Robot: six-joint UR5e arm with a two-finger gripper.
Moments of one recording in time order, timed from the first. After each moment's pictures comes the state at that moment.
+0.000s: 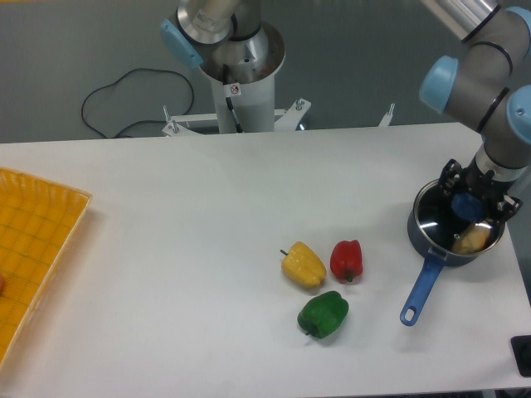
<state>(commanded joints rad) 2.93 -2.12 -1.37 -1.21 1.57 1.59</state>
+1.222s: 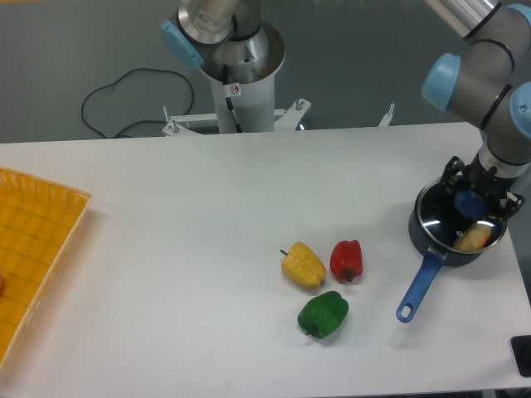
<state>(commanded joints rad) 2.94 -2.12 -1.38 -1.21 1.58 1.60</state>
